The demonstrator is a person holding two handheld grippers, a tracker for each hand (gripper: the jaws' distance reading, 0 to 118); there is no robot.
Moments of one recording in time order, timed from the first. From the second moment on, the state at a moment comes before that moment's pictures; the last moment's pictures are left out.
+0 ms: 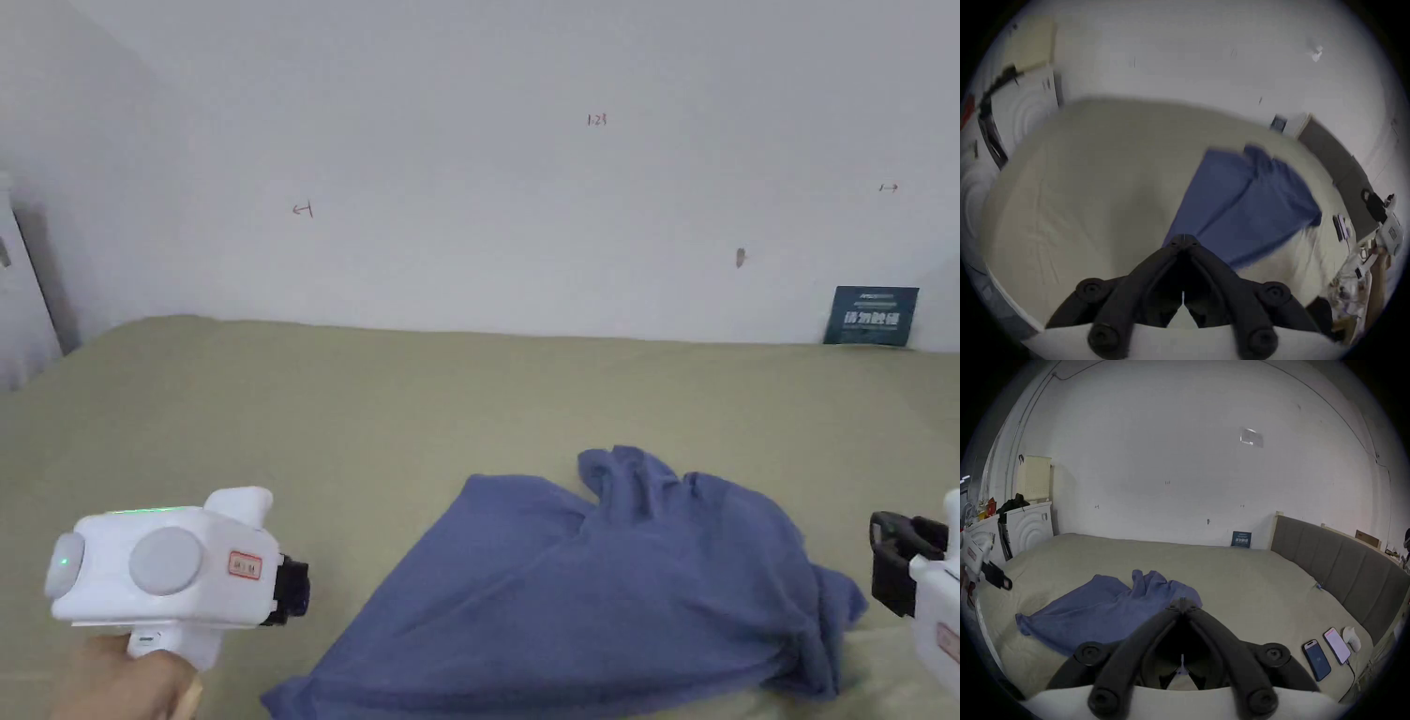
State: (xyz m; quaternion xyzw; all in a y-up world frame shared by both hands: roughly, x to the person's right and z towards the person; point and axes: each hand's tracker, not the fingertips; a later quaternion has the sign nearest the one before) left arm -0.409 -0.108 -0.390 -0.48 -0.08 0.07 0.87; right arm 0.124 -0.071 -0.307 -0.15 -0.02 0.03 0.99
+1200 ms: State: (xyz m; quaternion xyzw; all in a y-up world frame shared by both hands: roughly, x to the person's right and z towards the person) left arm -0.402 -0.215 -0.389 -0.52 -0.12 0.07 0.84; right arm 0.111 -0.156 -0.723 -0.51 0.12 0.17 0.84
